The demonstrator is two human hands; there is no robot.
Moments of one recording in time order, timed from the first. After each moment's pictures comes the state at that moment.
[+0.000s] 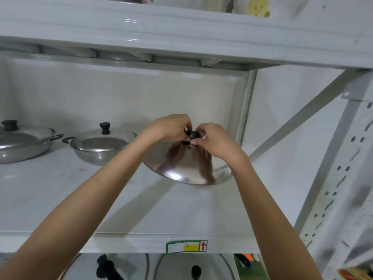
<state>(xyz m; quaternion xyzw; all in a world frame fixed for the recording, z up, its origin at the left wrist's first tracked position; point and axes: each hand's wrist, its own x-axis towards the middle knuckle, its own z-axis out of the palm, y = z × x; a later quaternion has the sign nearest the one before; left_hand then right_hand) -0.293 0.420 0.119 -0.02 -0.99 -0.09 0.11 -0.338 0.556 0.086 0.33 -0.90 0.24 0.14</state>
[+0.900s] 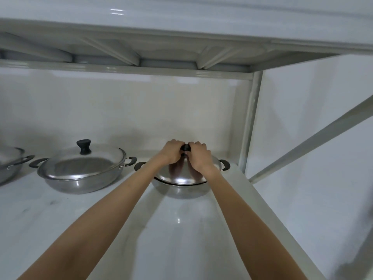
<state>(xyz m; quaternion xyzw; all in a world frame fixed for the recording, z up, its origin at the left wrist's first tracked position) -0.482 0.355 0.032 0.00 -0.98 -0.14 0.15 -0.514 0.467 0.012 0.24 -0.94 0.19 0.16</state>
